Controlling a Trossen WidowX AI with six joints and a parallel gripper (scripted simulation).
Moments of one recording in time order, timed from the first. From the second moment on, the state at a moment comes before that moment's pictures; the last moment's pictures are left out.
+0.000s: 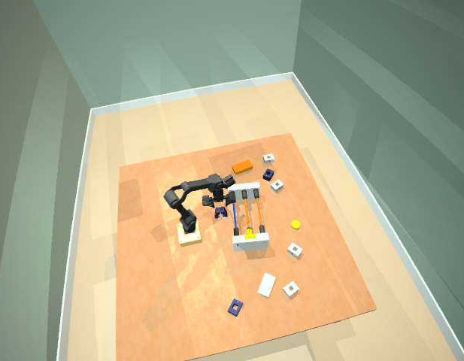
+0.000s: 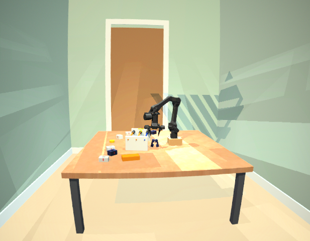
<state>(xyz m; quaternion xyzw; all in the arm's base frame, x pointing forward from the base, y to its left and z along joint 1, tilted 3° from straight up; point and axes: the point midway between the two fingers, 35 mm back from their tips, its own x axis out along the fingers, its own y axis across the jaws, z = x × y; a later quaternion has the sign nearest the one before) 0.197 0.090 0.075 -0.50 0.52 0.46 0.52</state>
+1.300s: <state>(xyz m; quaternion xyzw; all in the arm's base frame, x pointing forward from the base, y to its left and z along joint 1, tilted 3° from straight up) 0.196 0.088 0.039 -0.50 0.52 0.46 0.51</state>
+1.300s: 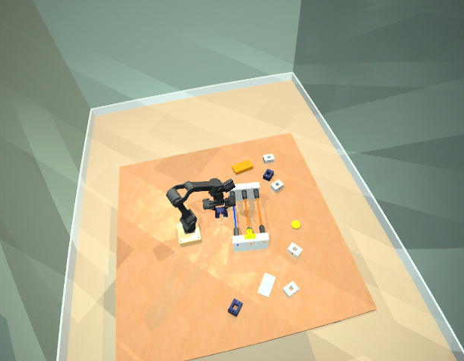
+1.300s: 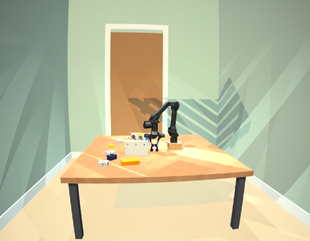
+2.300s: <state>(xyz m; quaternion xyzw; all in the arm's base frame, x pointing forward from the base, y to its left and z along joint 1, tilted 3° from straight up) 0.202 0.095 0.146 -0.50 0.52 0.47 0.51</state>
